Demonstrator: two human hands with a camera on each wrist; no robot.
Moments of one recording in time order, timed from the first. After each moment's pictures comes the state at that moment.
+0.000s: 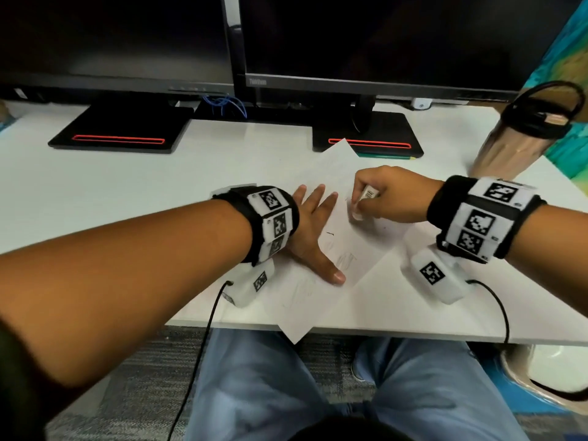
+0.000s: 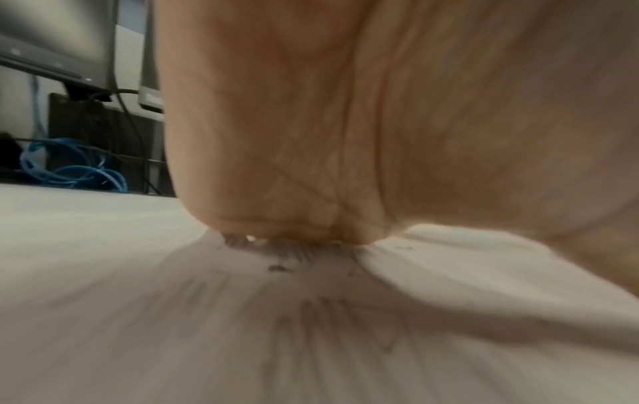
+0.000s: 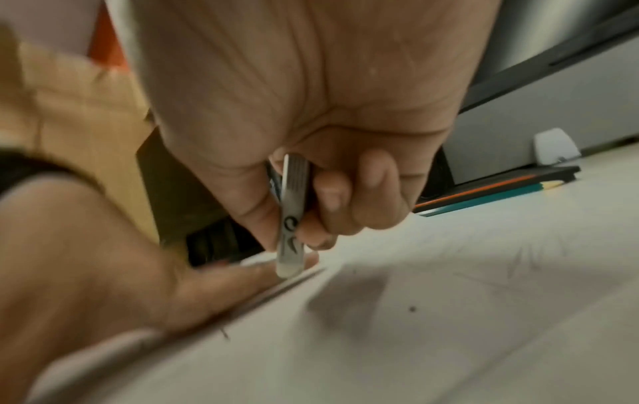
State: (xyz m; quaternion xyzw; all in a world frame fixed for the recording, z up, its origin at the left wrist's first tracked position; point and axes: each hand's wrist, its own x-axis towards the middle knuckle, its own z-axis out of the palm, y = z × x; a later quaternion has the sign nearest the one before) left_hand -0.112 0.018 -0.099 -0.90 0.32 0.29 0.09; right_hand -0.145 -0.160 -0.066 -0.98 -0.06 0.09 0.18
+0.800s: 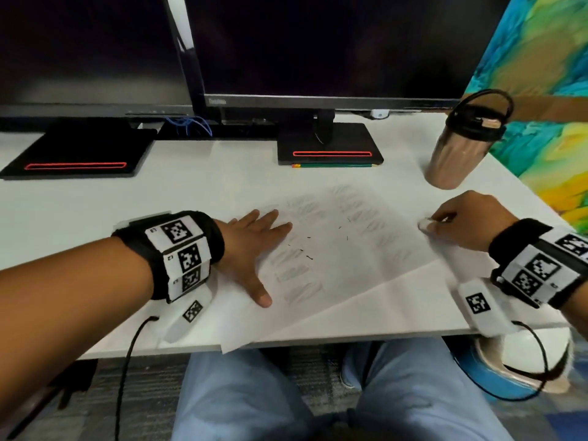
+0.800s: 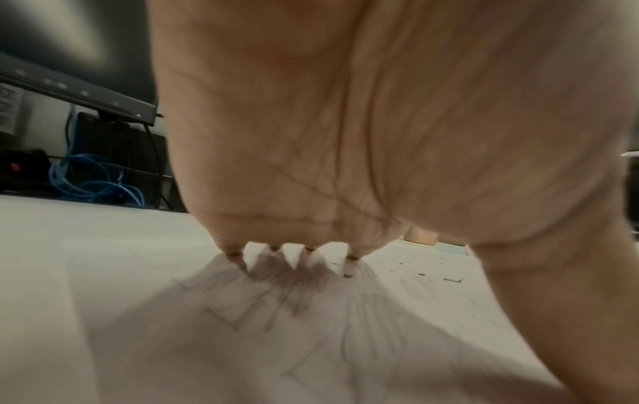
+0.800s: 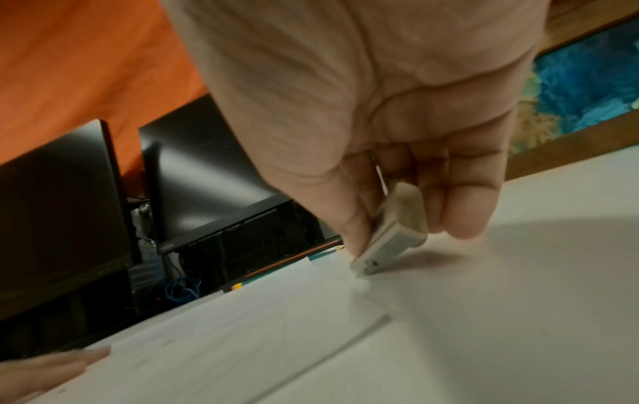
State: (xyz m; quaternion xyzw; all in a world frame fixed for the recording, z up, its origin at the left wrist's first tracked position) left_hand -0.111 0.049 -0.089 -0.86 0.36 0.35 0.12; right_hand -0.213 -0.287 -0.081 -0.97 0.21 0.02 0.09
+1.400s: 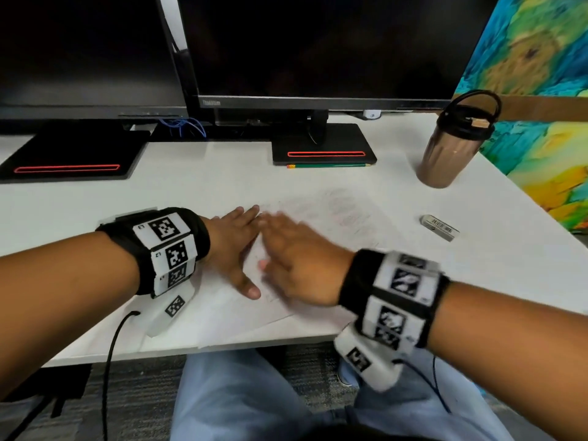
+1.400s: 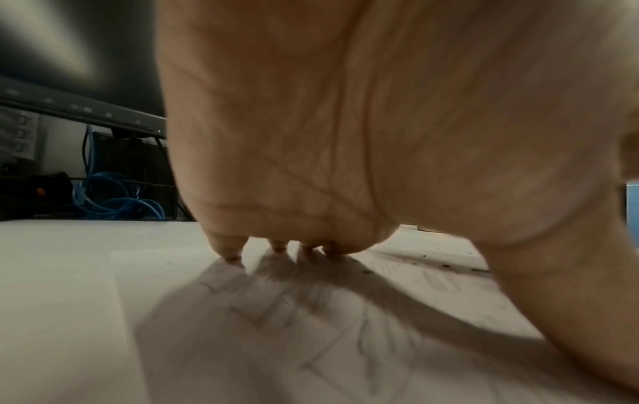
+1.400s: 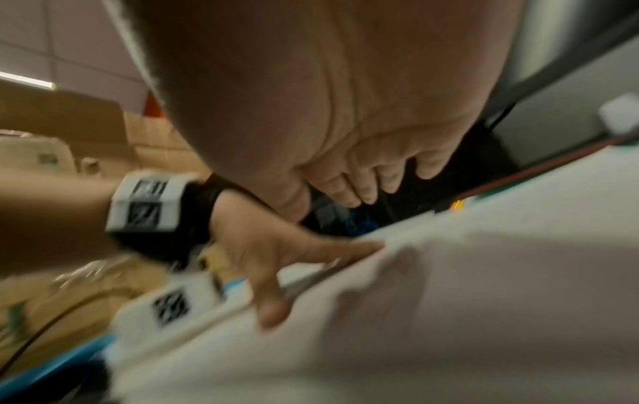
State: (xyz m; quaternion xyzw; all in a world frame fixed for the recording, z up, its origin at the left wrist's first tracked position) left_hand -0.104 0.059 -0.094 -0.87 0.34 0.32 0.16; right_hand -0.208 -0.083 -0.085 -0.97 -0.13 0.15 0.13
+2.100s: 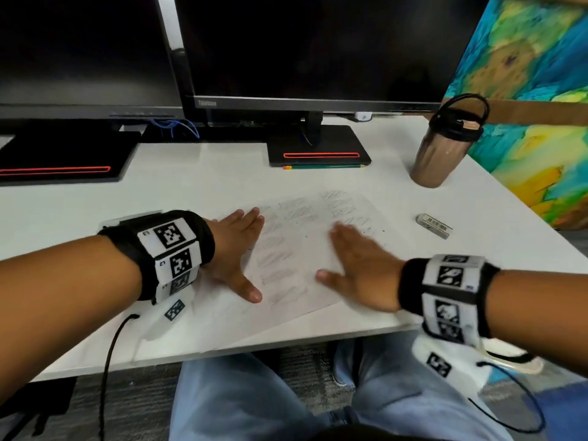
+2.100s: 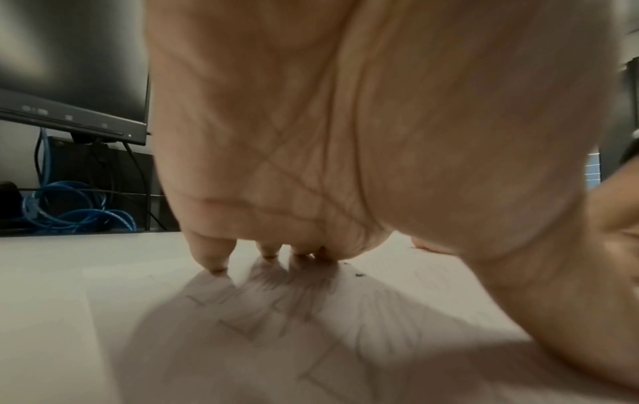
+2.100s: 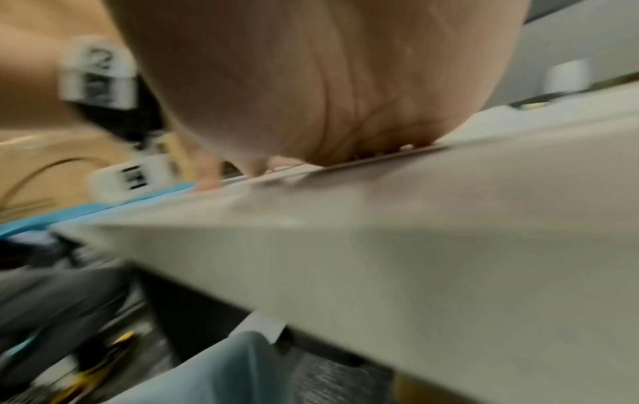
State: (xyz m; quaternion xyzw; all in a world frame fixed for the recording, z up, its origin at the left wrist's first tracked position) left_hand -0.100 0.064 -0.099 -0.86 0.34 0.32 0.18; right_hand -0.228 -0.150 -0.114 -0.97 0.03 0.24 0.04
